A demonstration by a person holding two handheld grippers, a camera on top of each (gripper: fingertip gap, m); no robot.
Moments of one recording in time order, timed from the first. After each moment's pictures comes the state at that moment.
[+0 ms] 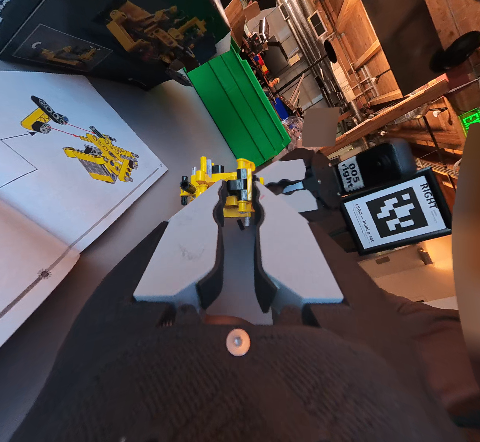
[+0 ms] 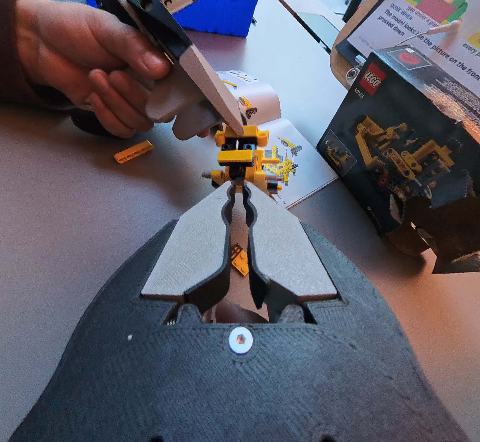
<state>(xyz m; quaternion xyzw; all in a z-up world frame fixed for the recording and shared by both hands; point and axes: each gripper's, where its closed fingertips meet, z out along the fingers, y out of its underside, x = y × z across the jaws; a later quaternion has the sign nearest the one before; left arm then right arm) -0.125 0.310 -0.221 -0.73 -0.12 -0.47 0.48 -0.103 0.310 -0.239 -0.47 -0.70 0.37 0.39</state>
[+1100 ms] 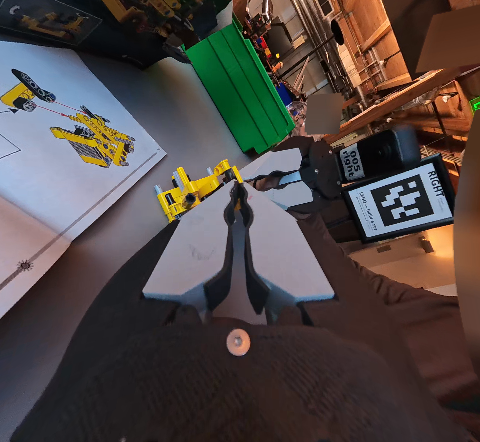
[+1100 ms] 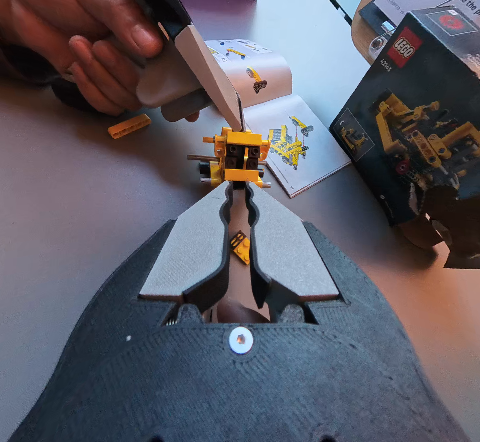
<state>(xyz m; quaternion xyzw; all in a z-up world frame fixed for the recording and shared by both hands) -0.115 0.306 -0.231 -0.74 -0.11 -0.47 0.46 -0.099 0.311 -0.260 -0.47 -0.73 0.34 0.36</state>
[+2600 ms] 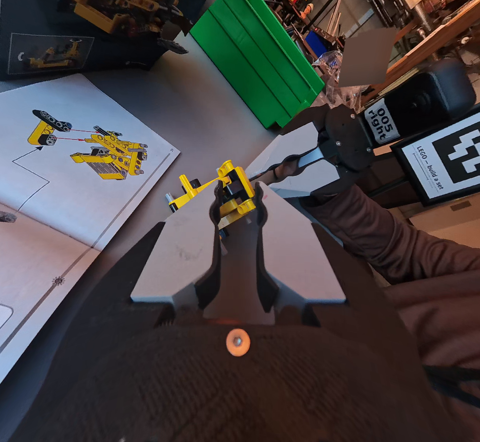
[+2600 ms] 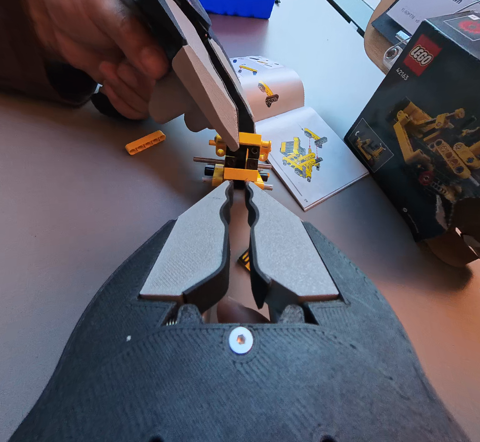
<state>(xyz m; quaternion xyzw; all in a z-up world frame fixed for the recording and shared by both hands) -0.116 0.302 -0.240 -0.80 -0.02 -0.39 0.46 -0.106 0.299 -0.258 -0.47 -0.72 0.38 0.35</state>
